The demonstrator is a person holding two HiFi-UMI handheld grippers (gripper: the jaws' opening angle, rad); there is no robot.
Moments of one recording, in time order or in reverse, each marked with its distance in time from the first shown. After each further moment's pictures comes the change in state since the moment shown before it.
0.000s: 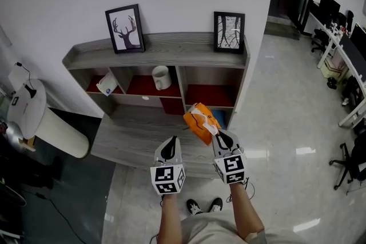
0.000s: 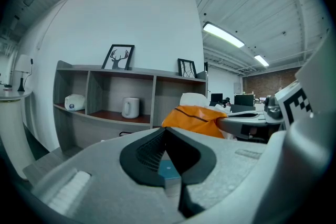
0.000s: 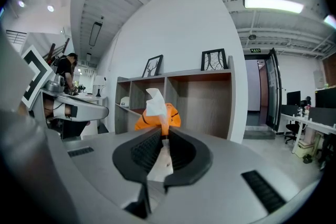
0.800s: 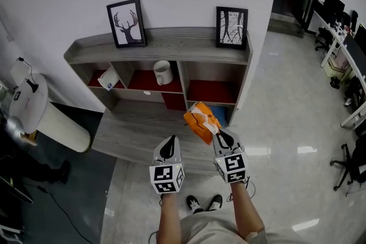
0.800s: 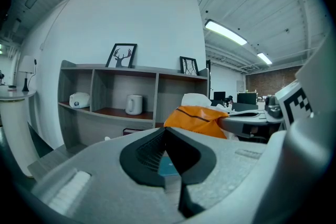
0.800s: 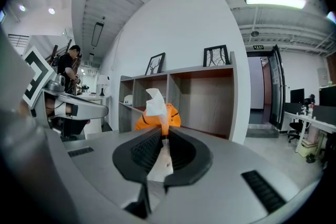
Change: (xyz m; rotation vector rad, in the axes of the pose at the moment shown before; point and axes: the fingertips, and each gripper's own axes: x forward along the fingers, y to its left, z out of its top) left arm -0.008 0.003 -0.011 -0.004 0.020 0.032; right arm -0.002 0.003 -0.011 0.002 0.019 0.038
